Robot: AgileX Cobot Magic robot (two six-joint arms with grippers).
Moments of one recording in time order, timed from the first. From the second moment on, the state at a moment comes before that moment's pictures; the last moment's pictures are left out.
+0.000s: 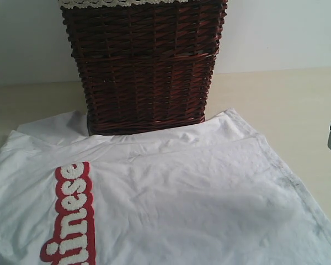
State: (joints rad) left arm 0.23 1.63 -0.53 -0.47 0.59 2.02; right arm -0.19 1.71 -0.93 0.28 0.98 -2.10
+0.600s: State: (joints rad) left arm 0.23 1.63 -0.53 -0.47 0.59 2.02; right arm -0.19 1.78 -0.98 0.54 1.03 -2.10
